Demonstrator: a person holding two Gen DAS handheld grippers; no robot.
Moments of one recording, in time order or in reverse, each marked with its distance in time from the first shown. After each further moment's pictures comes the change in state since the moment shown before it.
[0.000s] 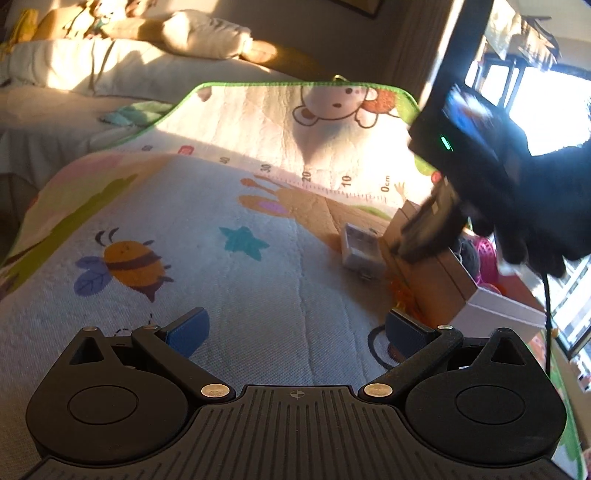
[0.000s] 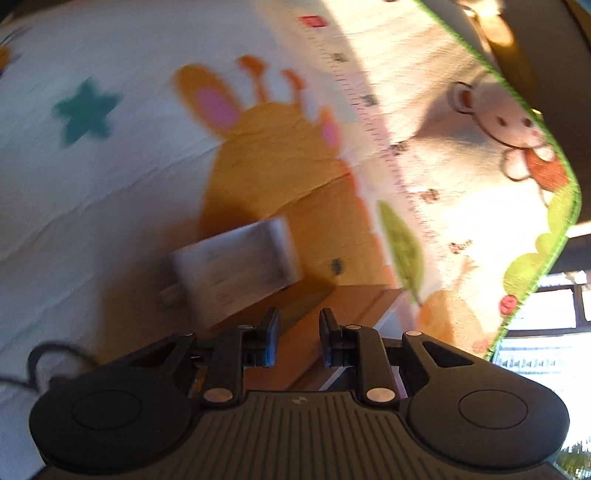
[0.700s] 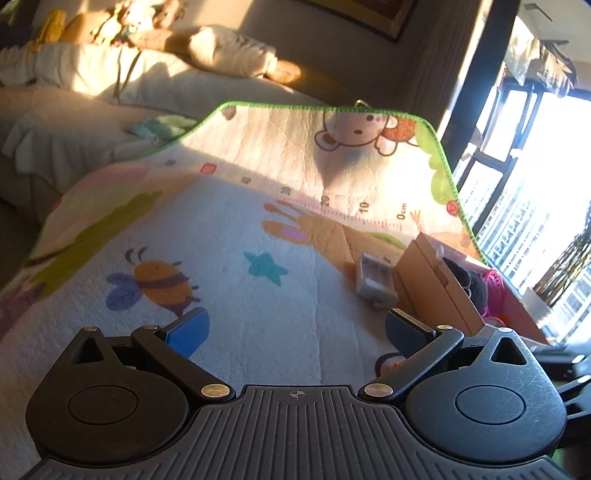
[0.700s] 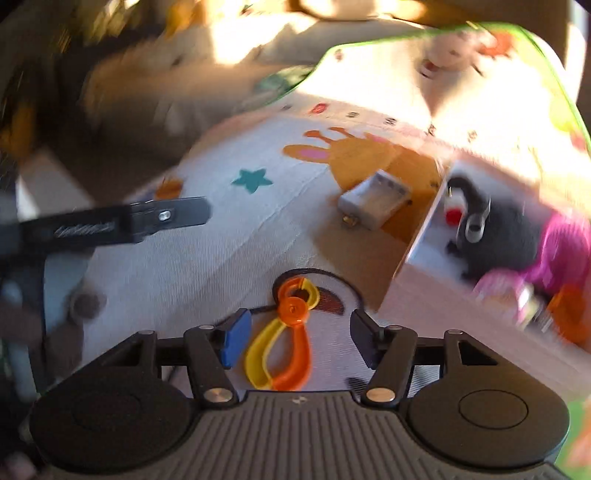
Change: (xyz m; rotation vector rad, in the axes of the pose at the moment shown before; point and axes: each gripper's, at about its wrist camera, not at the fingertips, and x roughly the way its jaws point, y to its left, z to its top) left arm -0.018 -0.004 0.009 -0.020 -0.070 0.076; right arm -0.082 0.049 -0.160 0.716 -0.470 0.504
